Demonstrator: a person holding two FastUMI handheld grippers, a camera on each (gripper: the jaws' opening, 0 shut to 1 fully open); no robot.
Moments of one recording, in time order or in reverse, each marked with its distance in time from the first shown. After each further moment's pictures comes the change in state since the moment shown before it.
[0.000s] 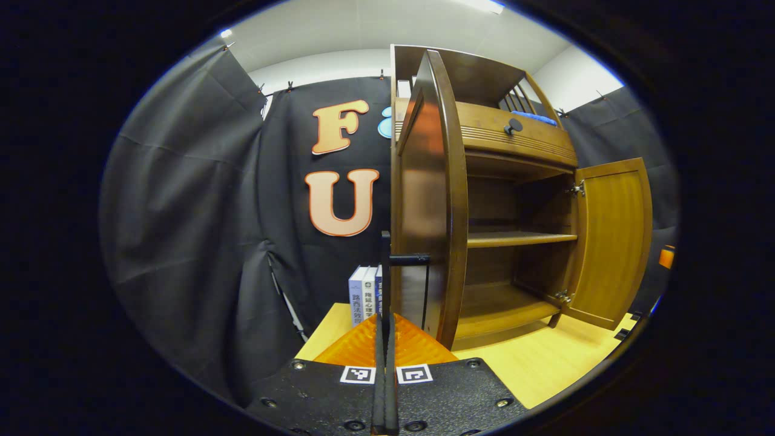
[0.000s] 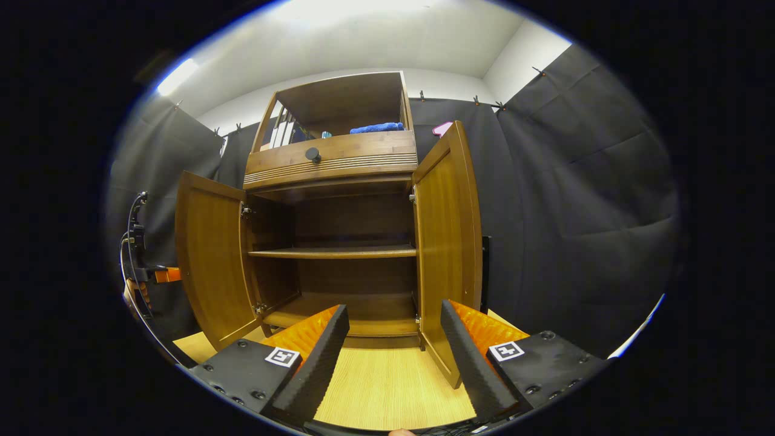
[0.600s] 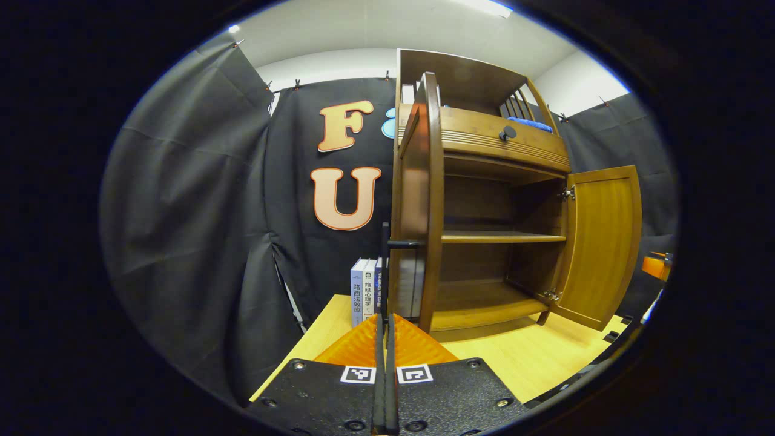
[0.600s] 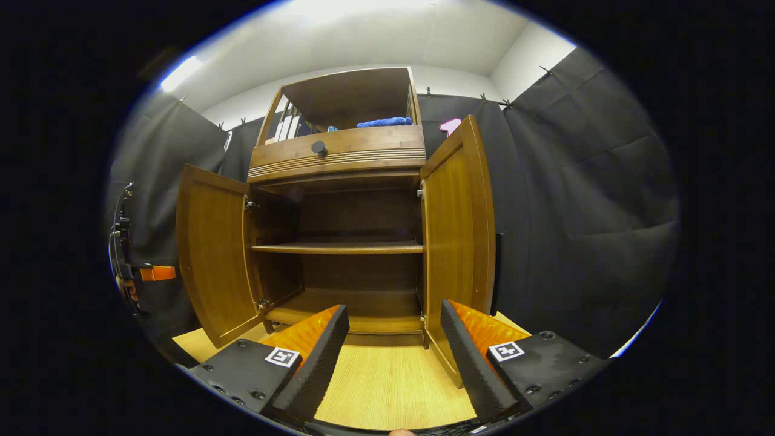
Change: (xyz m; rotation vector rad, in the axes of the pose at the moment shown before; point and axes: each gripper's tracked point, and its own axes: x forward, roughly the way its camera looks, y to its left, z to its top) left arm -0.057 -0.012 0.007 -0.034 0.005 -0.015; right arm 0.009 0.012 -0.005 -0.014 0.018 0.027
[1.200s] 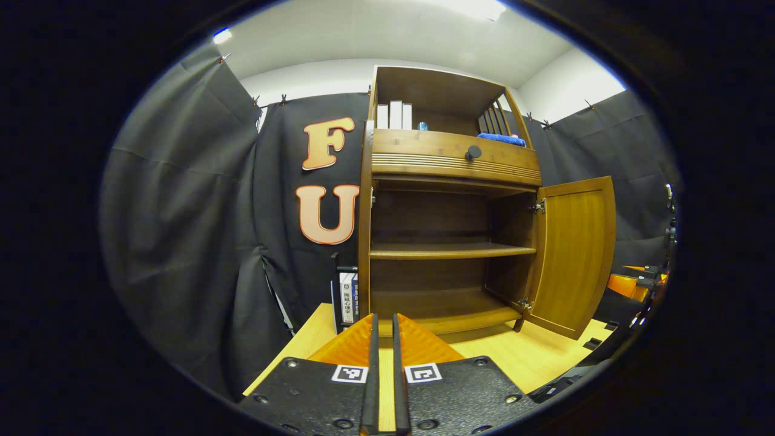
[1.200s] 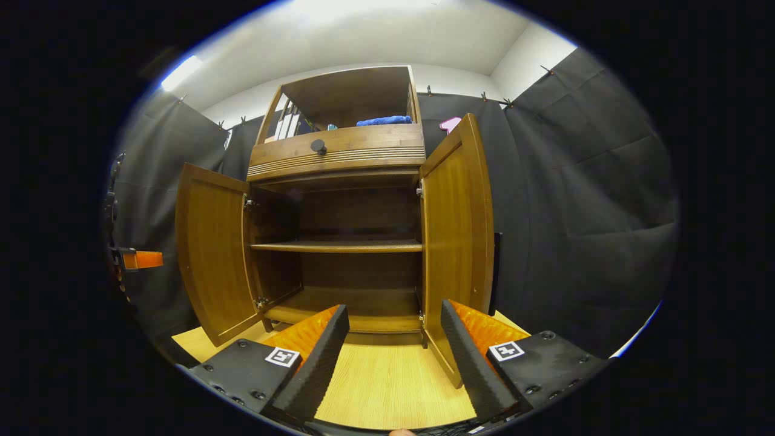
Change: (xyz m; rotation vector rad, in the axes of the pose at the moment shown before) left arm -0.047 -0.053 0.042 0.033 -0.054 -0.027; right arm -0.003 -0.010 0.001 -0.005 0.002 -0.009
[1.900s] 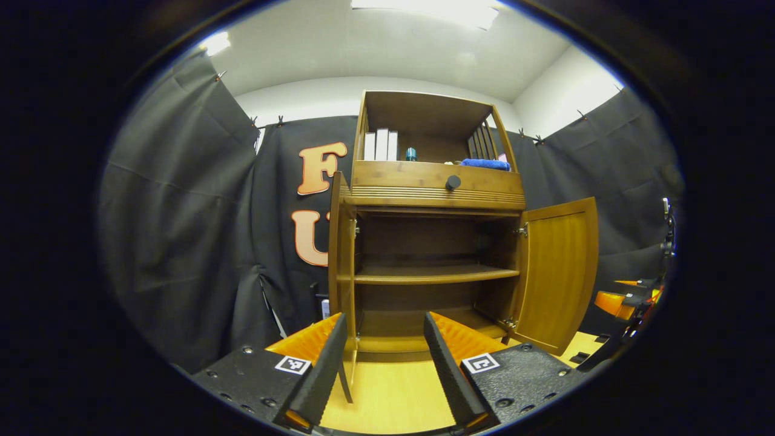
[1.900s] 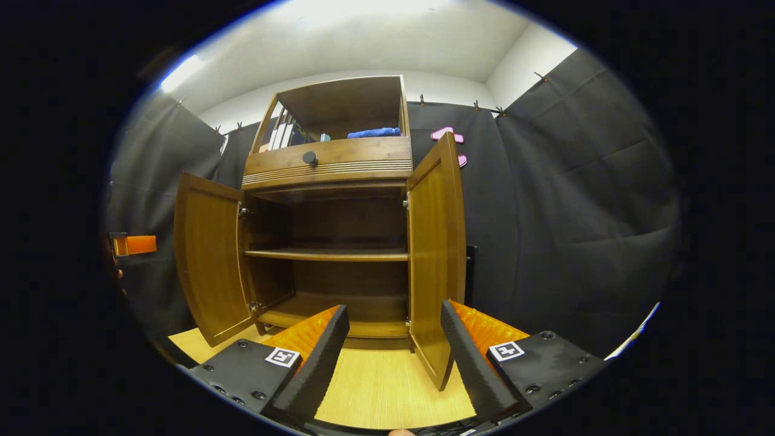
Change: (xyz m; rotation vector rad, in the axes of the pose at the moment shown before) left arm -0.027 -0.047 0.044 -0.030 -0.095 -0.027; right arm -0.021 -0.023 0.020 -0.008 -0.049 -0.034
